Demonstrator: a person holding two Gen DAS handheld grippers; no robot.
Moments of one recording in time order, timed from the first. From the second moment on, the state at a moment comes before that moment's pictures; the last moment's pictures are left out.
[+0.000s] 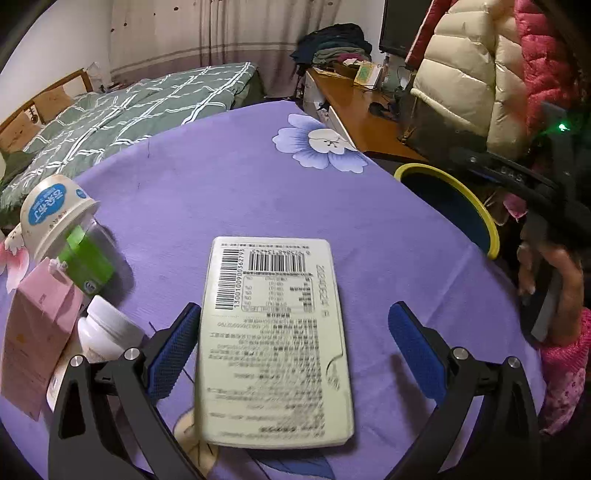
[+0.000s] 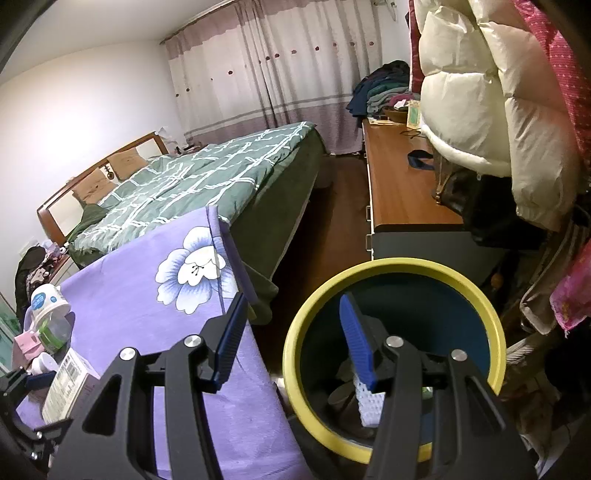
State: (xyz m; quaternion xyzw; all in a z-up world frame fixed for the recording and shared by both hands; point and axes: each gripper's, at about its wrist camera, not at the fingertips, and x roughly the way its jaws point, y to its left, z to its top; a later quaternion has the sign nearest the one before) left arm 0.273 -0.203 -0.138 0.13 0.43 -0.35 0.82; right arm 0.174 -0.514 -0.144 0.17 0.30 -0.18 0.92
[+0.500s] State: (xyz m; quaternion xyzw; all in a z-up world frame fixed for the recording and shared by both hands) left arm 0.275 -0.217 -0.156 0.16 0.47 -0.27 0.83; right arm 0.167 -0.516 -0.138 0.17 0.29 -0.17 0.93
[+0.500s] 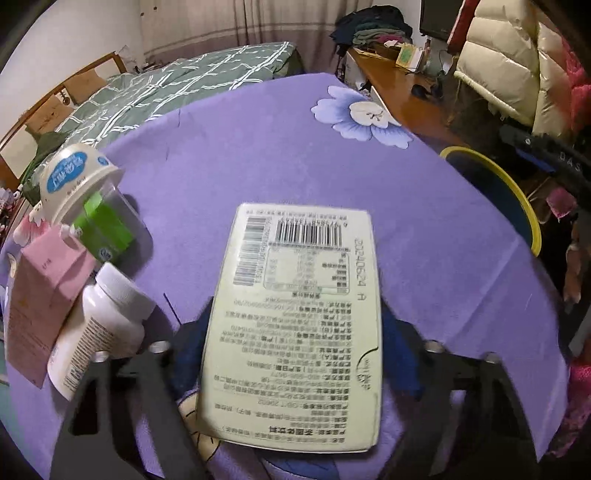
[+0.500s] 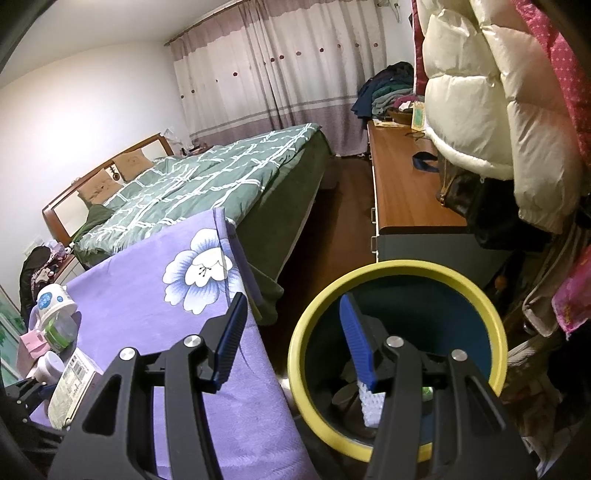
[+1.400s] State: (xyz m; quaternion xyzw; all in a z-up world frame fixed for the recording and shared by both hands) left arm 0.231 -0.472 -0.127 0.20 0.42 -0.42 0.78; right arm 0.059 -0.638 -0.149 0.19 0.29 -0.28 0.90
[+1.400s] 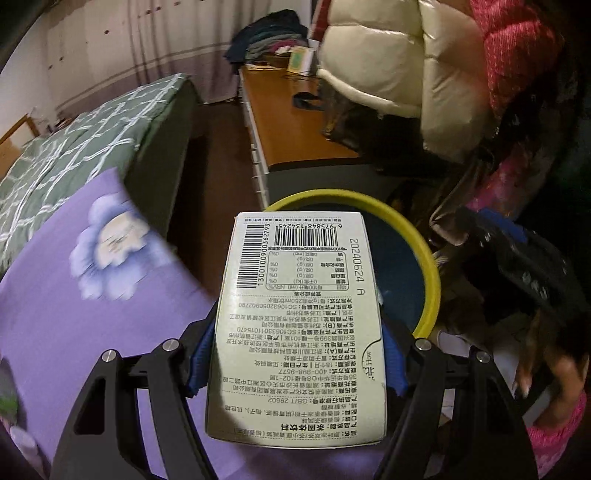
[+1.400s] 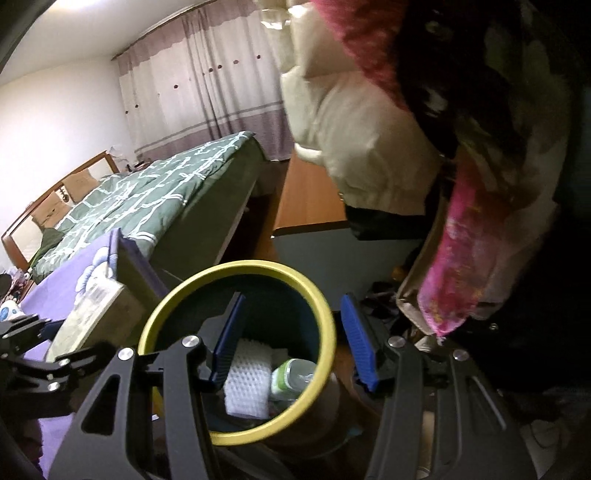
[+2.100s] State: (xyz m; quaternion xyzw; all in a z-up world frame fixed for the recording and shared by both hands) left arm 0.213 -0.313 -0.059 0.09 0.28 -0.31 0.90; right arm 0.083 -0.597 -0.138 0.16 0.29 -0.25 0.91
